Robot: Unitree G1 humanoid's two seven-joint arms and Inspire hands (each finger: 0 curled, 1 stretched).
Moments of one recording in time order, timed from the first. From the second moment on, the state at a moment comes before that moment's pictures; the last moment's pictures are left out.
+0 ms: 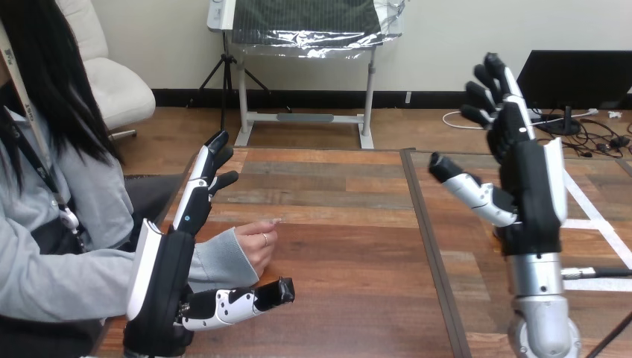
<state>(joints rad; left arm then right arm) 0.00 0.18 0.03 0.60 0.32 -1.27 0.19 -0.41 -0.20 -0.10 0.99 -0.08 -1.16 -0.09</state>
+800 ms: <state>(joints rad) -0.01 0.18 0.04 0.62 0.32 -1.27 0.19 -0.44 -0.21 -0.17 1.04 -0.01 -1.07 -0.07</state>
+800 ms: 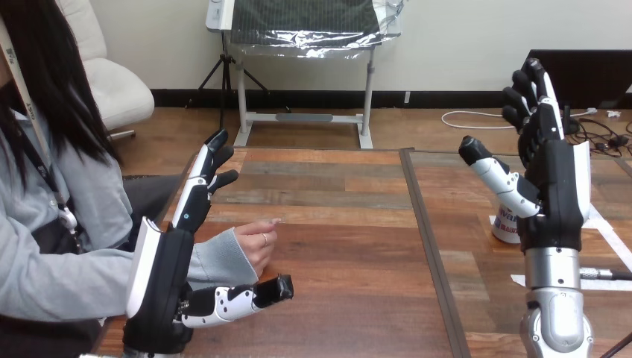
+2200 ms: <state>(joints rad) -0.02 0.18 0.05 0.63 0.28 -1.27 0.17 -0.52 -0.29 -0.20 1.17 -0.04 -0.95 -0.13</state>
